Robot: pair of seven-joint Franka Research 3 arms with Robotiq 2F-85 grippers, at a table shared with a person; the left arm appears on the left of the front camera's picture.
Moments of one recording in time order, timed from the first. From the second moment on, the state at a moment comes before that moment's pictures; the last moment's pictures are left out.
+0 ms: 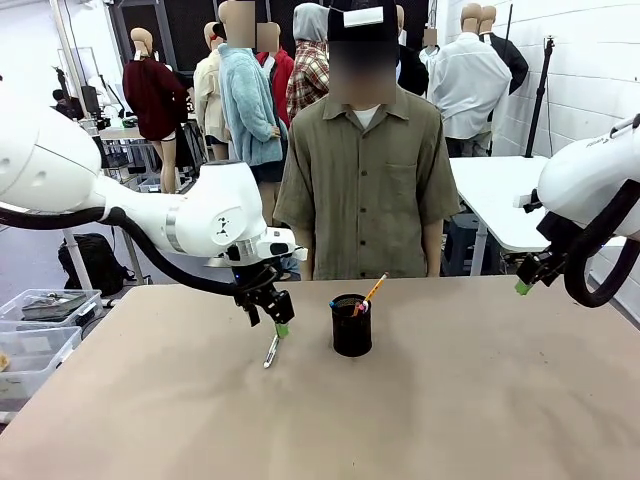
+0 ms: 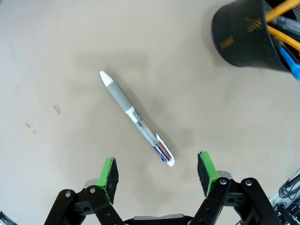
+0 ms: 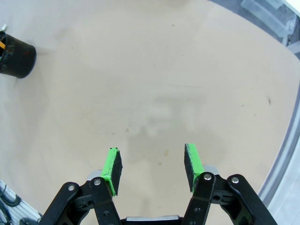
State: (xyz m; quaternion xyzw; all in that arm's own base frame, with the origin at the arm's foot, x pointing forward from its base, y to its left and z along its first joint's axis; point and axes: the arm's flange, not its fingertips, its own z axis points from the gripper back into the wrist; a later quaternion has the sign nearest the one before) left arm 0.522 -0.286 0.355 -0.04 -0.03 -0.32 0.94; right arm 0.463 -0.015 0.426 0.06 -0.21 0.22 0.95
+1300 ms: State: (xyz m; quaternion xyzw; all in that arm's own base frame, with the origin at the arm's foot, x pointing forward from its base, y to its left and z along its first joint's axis) left arm 0.546 -0.297 0.308 -0.01 0.00 -0.30 0.95; right arm 0.463 -0.015 0.426 0.06 -0.21 0.22 0.95
